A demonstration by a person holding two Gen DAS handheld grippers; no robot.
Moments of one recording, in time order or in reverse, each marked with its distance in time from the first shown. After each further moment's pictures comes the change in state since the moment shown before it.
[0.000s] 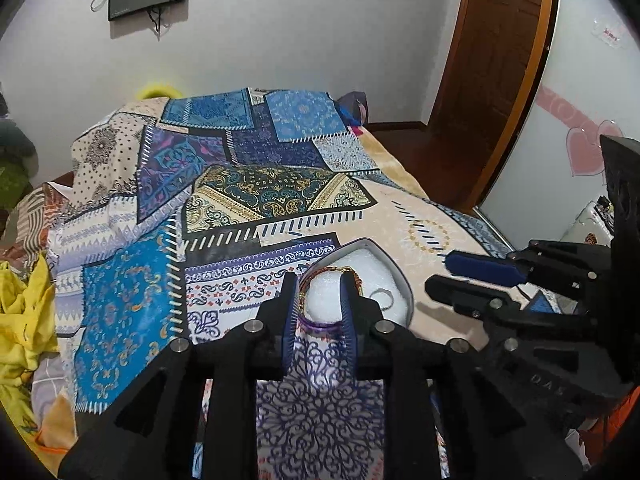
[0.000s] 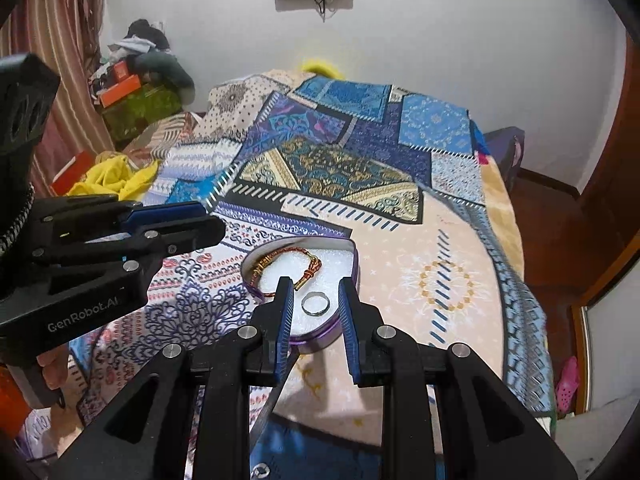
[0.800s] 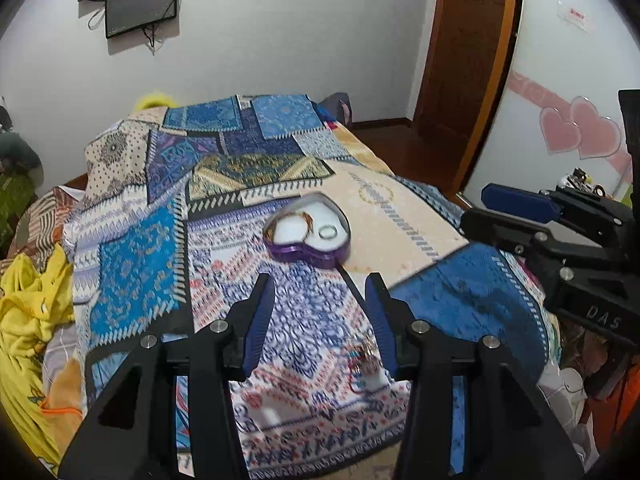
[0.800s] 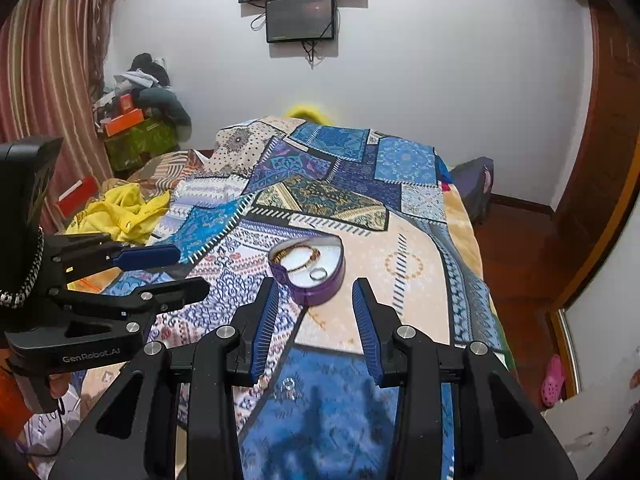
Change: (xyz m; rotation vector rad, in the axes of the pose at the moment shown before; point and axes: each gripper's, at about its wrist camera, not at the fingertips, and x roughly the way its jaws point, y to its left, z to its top) left arm -0.077 -0.042 -0.061 0.051 0.002 -0.012; right arm -0.088 0.022 -0.039 0.014 -0.145 -0.067
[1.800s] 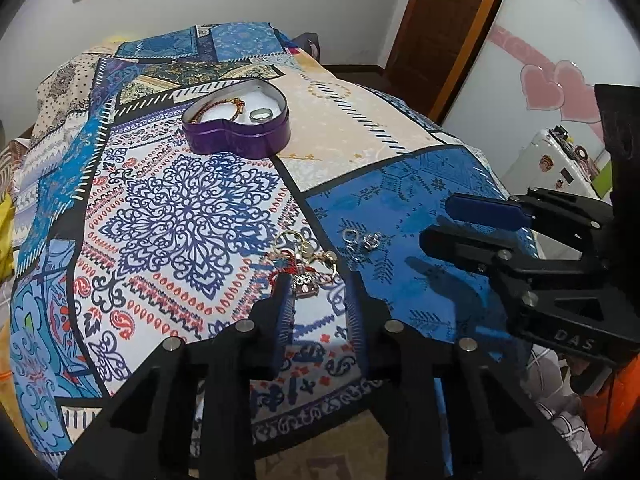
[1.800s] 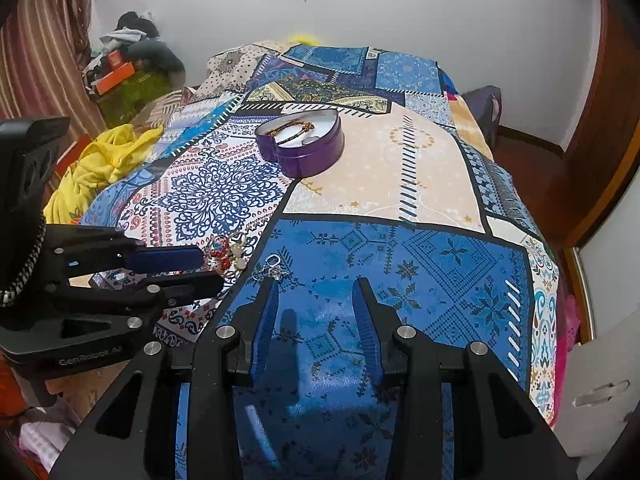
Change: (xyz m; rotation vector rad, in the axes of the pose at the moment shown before) left arm 0.058 -0.033 -0.064 -0.013 0.182 -0.127; right arm 0.026 -0.015 -0.081 0.047 0.215 0.037
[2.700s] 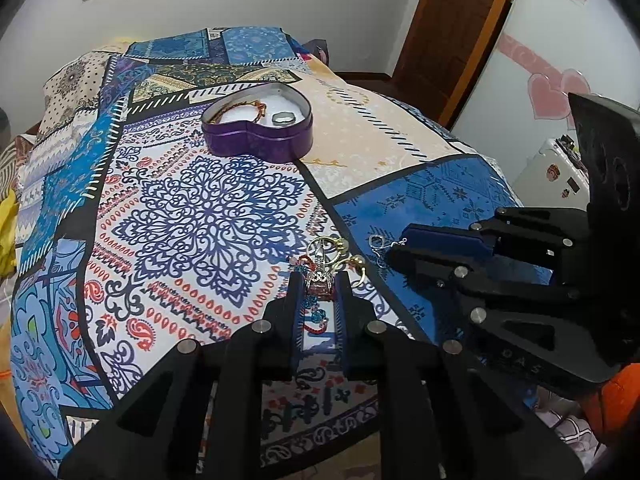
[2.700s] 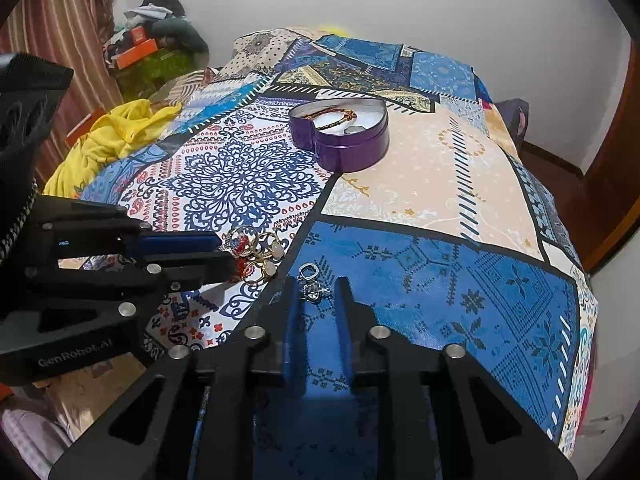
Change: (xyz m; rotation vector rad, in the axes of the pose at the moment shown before) left arm 0.002 0.017 -0.001 -0.022 -0.026 0.009; right arm 0.032 0.022 0.005 -0.105 0.025 0.034
